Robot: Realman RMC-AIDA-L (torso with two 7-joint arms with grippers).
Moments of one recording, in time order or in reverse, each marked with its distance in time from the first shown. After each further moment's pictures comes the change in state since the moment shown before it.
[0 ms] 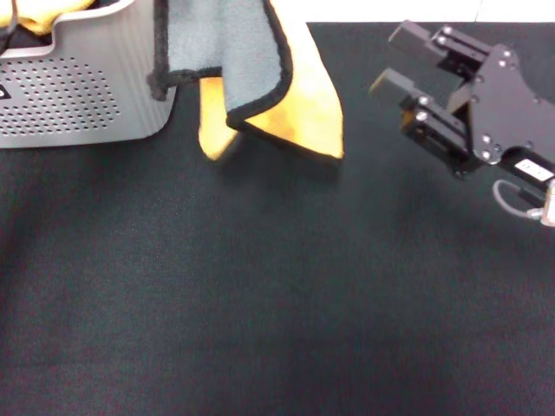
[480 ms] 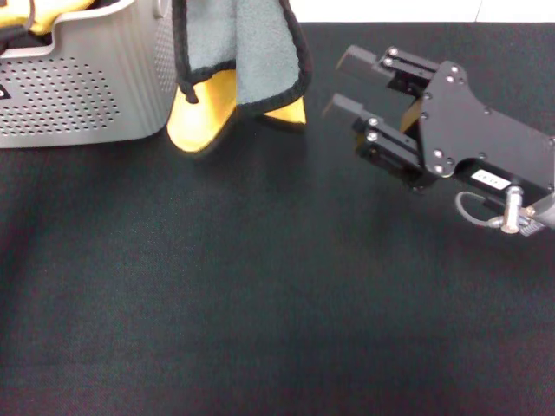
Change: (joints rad) left arm -0.020 -0.002 0.021 -0.016 0.000 -0.009 0.011; right arm 0.041 0.000 -0.190 -0.006 0.117 0.070 0.018
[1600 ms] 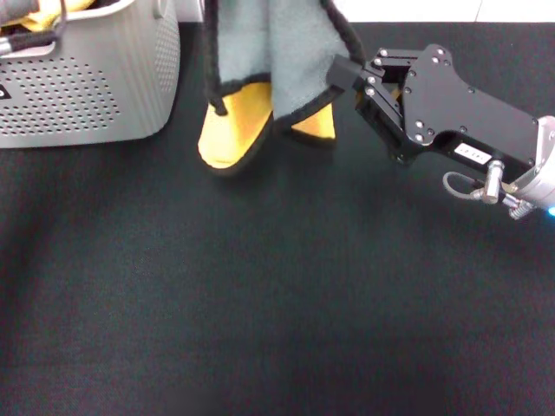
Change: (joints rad) left arm -0.021 0.002 0.050 -0.017 0.002 0.000 0.005; right arm 0.019 0.001 -0.007 -0.010 0.039 0.099 0.034
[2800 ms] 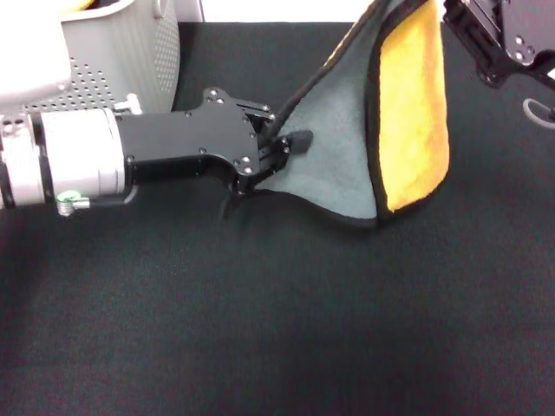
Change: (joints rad) left arm -0.041 0.000 0.079 -0.505 0.004 0.151 0.332; right arm -0.028 -0.101 0.154 -0.145 -0.056 -0.052 0.068
